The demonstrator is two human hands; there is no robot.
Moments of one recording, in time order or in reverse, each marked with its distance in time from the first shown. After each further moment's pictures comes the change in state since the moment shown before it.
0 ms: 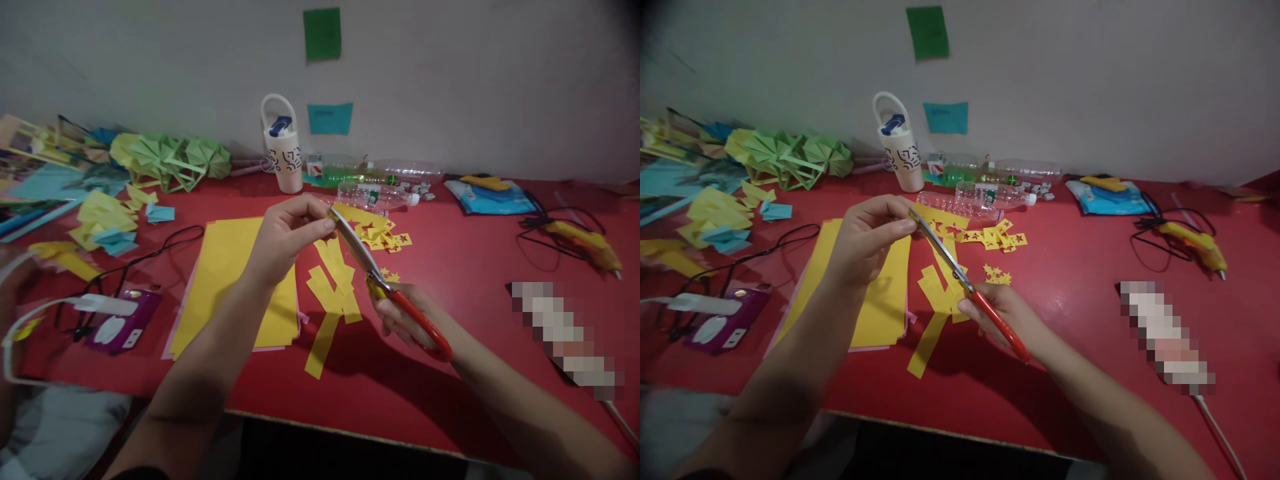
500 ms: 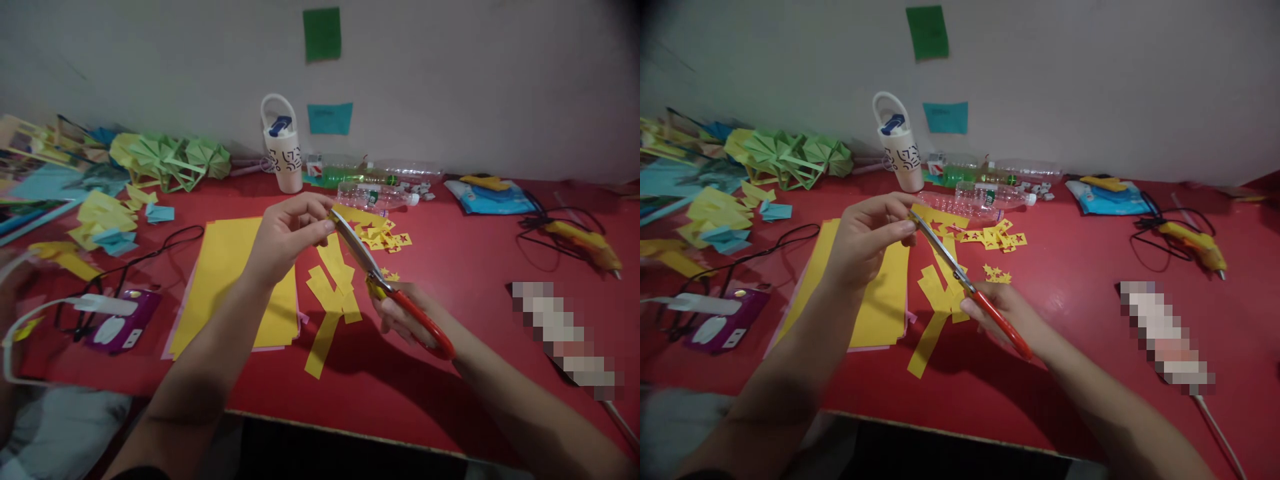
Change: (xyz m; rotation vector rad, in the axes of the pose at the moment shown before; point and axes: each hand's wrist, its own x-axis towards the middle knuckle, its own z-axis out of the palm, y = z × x) left_hand 0.000 0.002 -0.001 0.051 -0.005 0.045; right_hand 0.001 0.006 -0.005 -0.015 -0.046 -0.079
